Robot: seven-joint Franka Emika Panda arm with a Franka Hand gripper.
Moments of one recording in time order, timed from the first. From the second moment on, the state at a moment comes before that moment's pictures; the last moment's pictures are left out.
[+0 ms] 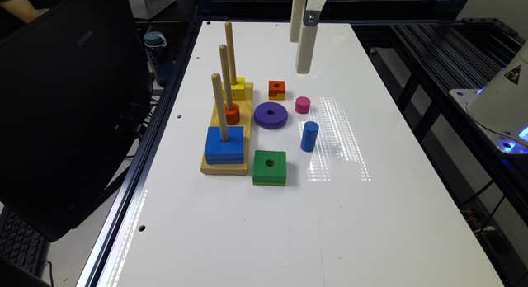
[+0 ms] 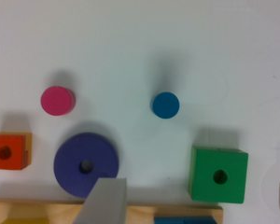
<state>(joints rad) -0.30 -0.05 0.48 -2.26 0.05 2.25 0.92</state>
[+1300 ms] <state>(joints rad) -0.30 0.07 0.54 -2.15 -0.01 2.25 1.01</state>
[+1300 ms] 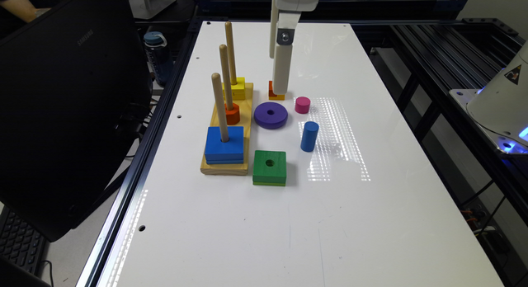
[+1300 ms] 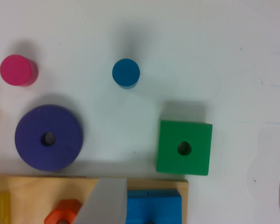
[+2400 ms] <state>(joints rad) -0.30 0.16 0.54 -2.15 -0.07 2.31 1.04</state>
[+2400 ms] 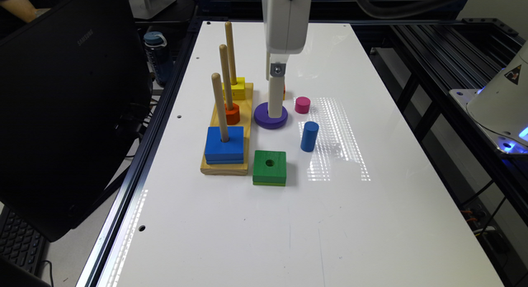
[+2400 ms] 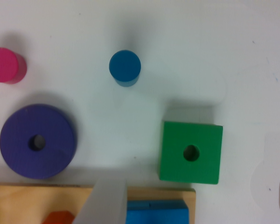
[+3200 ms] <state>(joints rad) -0.28 0.25 0.54 -2.17 -0.14 2.39 1.10</state>
